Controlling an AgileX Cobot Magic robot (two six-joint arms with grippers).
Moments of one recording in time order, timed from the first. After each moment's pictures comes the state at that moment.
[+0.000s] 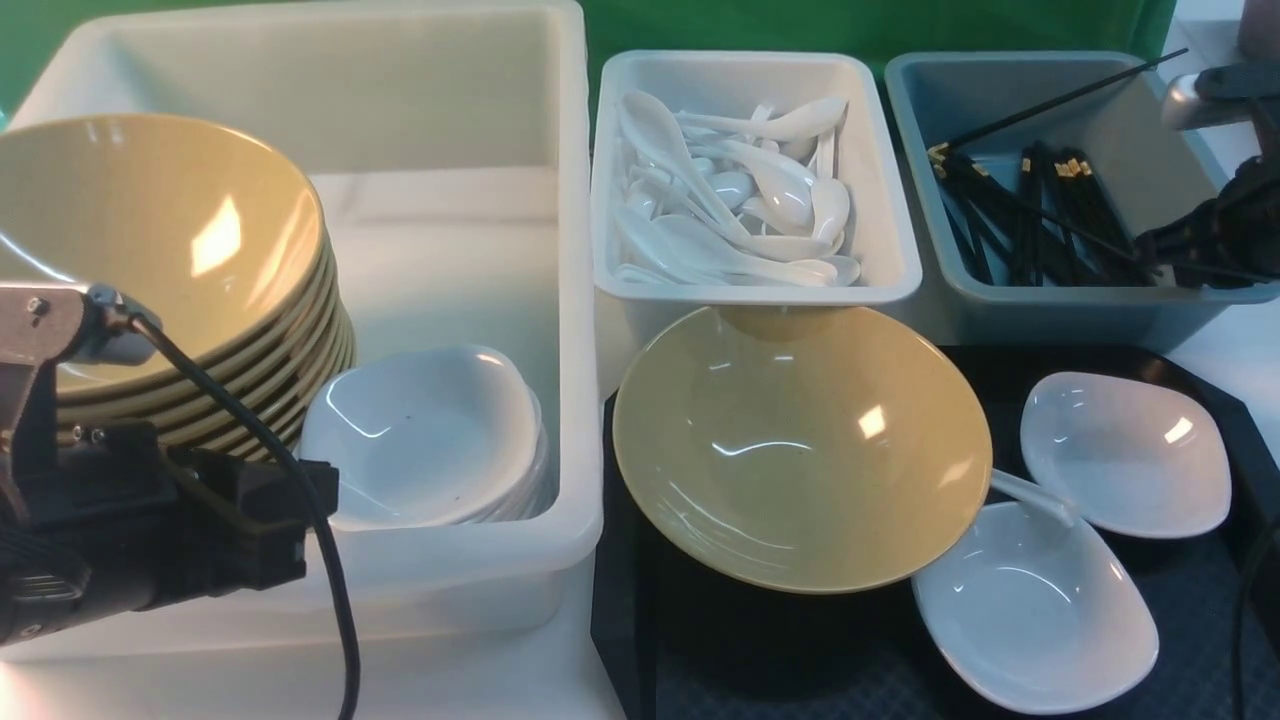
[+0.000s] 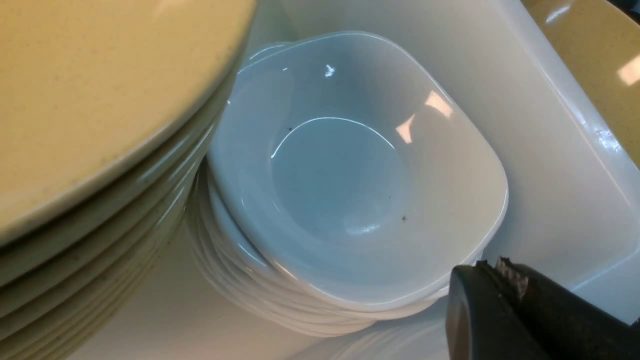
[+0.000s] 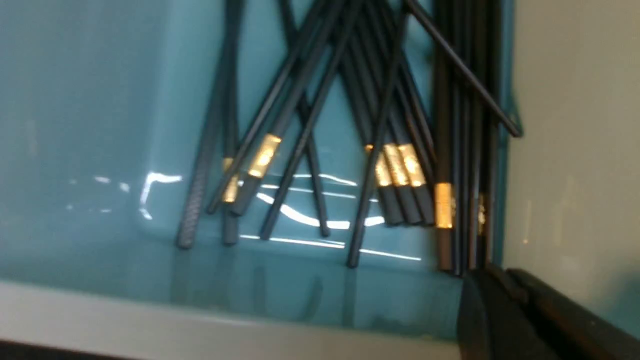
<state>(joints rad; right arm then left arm) -0.10 1.78 -1.28 0.06 0.54 -0.20 -0.01 0.87 -0.54 -0.83 0.66 0.72</state>
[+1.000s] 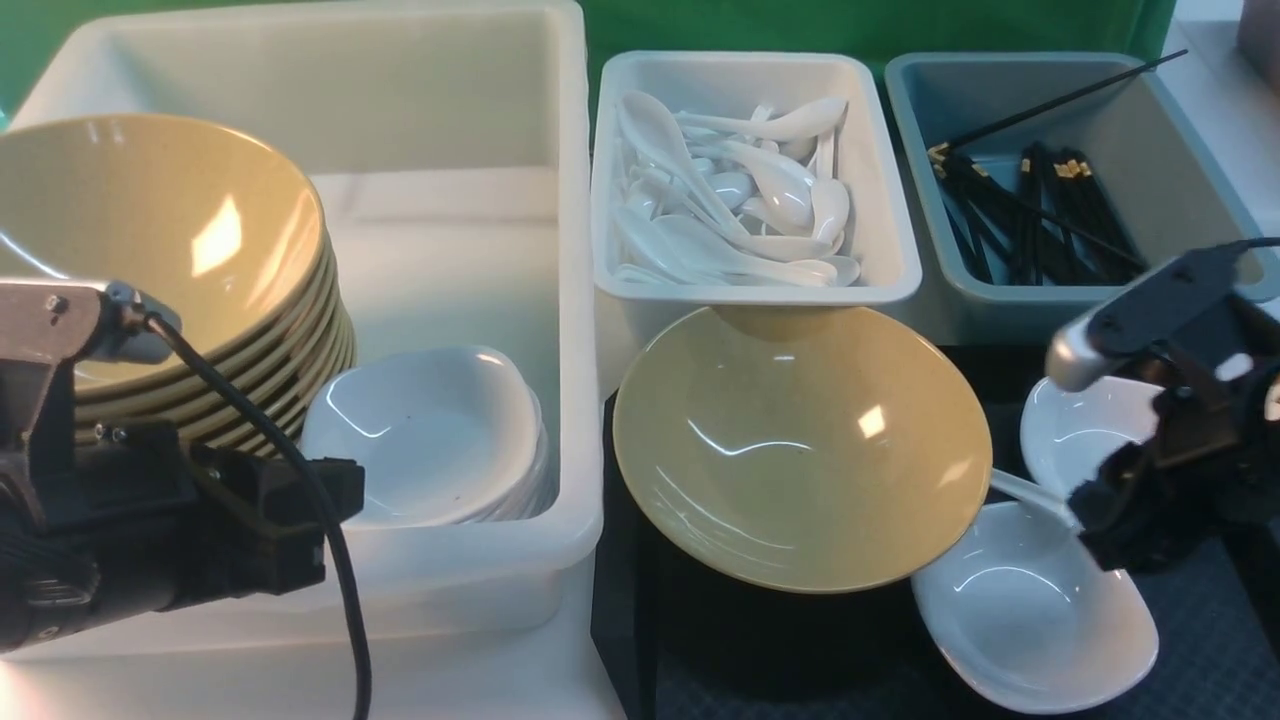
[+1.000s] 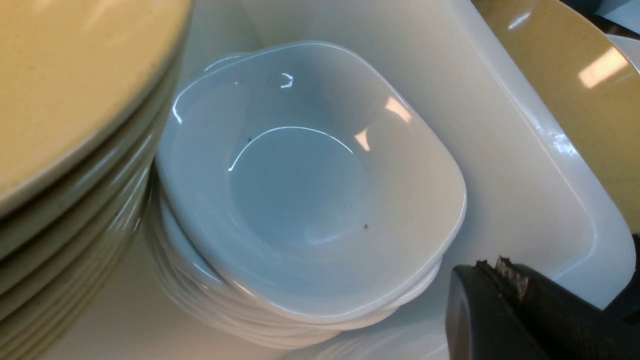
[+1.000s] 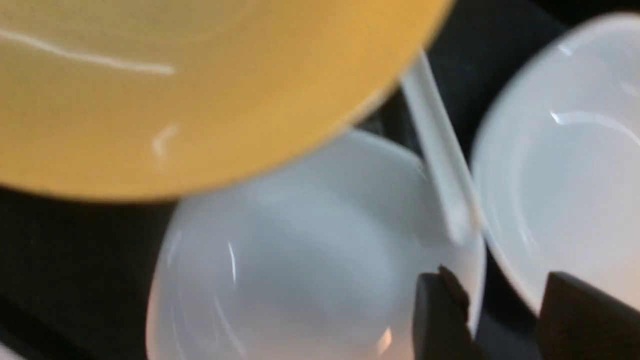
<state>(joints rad) 0.25 1.33 -0.77 0.07 0.59 -0.34 -0.05 0.87 -0.54 -0.87 0.66 0.73</state>
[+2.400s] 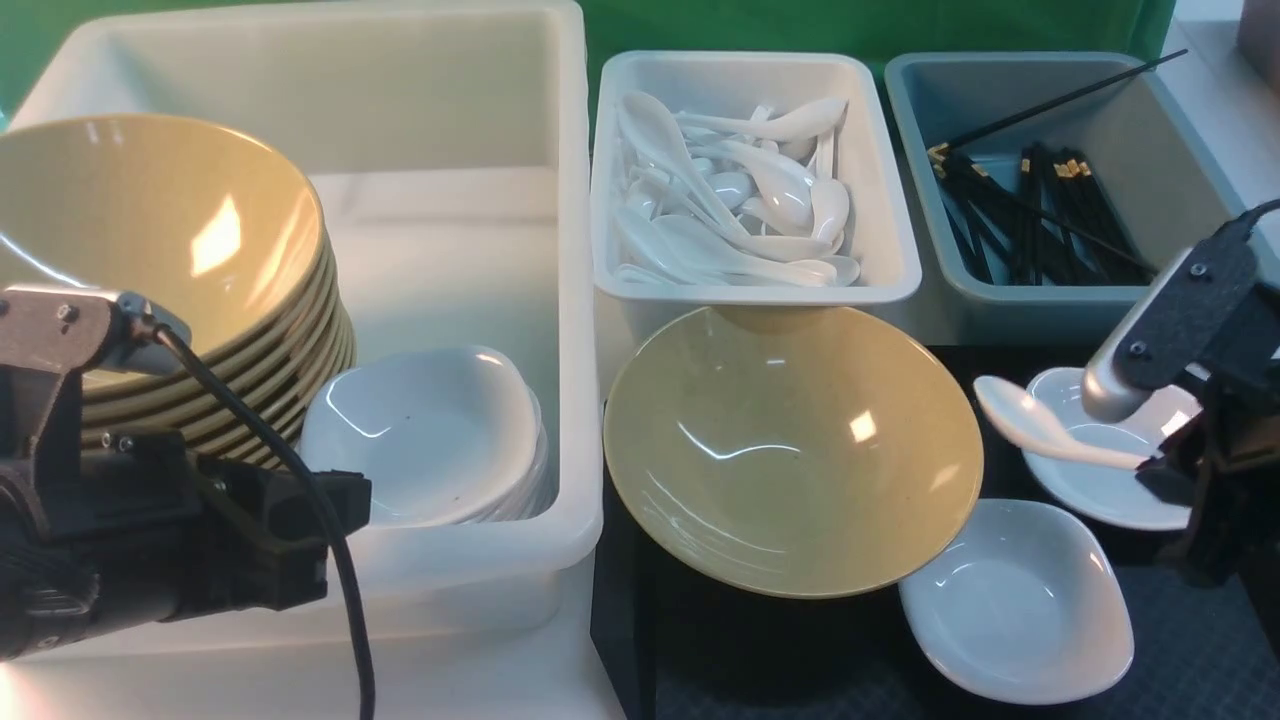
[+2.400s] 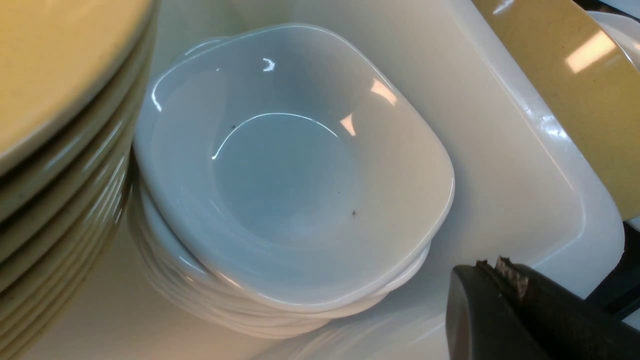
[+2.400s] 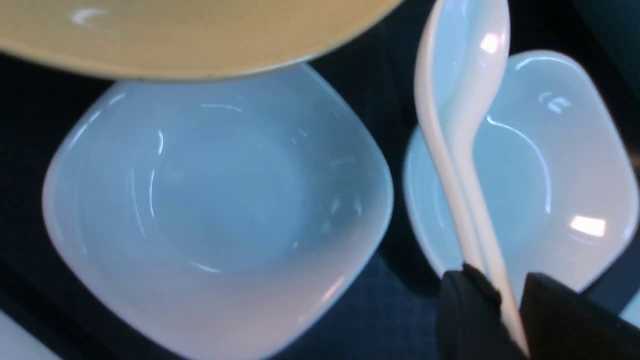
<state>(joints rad) 0.27 1.20 -0.81 -0.14 0.73 -0.40 -0.05 0.87 -0.54 -0.87 0.68 0.74</state>
